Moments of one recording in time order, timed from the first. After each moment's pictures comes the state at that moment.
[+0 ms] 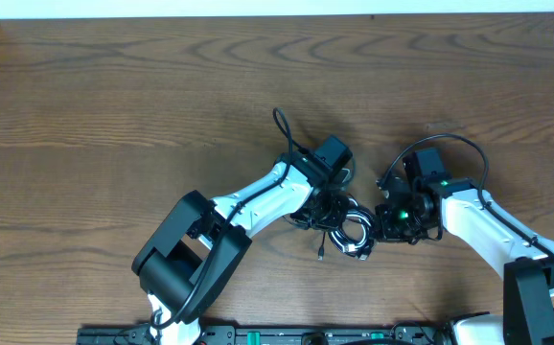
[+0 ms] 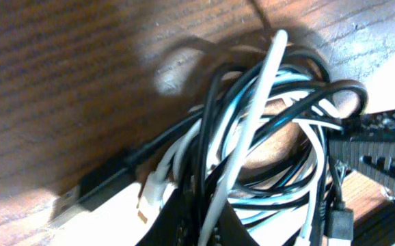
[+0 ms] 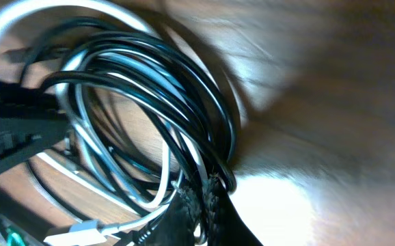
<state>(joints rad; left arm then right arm) -0.75 1.93 1.20 -0.70 0.41 -0.43 0.23 1.55 0.70 -0.67 -0.43 0.18</state>
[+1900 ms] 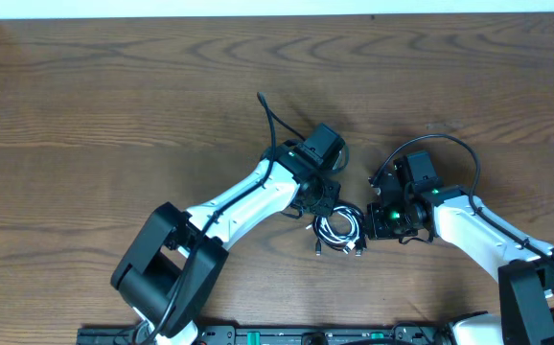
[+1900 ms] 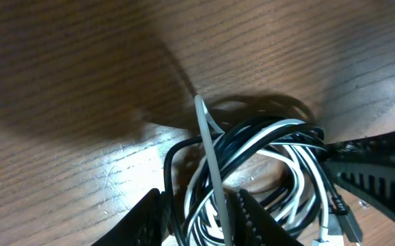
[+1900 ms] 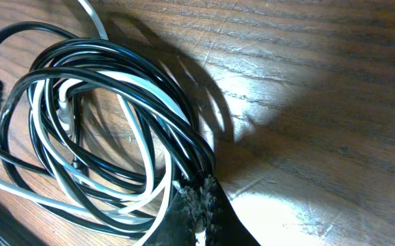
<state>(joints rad) -0.71 1.84 1.20 -0.69 0.23 -0.38 0.28 1.54 0.66 -0.49 -0.46 0.22</state>
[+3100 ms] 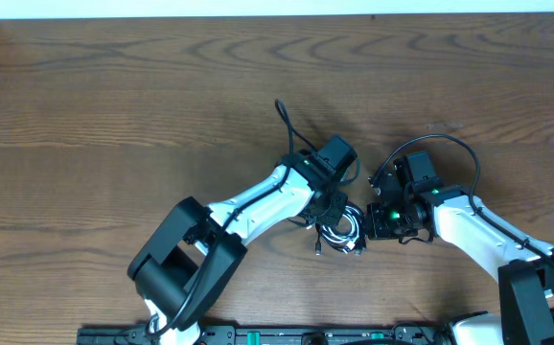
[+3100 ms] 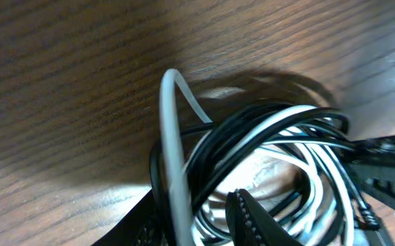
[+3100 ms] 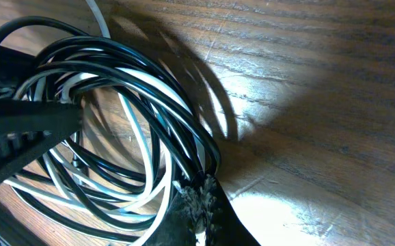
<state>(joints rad) -0.77 1.90 1.20 -0.68 0.20 -0.38 0.28 1.54 0.66 -0.49 -0.46 0.22</state>
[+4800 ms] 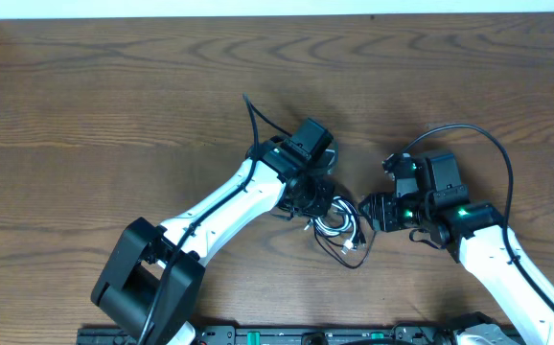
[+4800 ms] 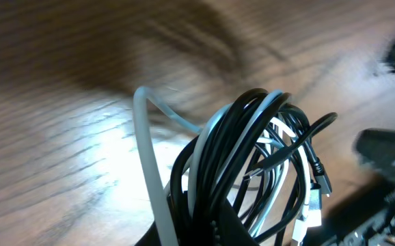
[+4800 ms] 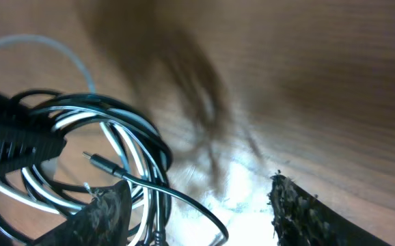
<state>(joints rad) -0.67 1.74 1.20 -0.80 0.37 -0.35 0.29 1.23 0.66 -0.52 -0.36 0.21</state>
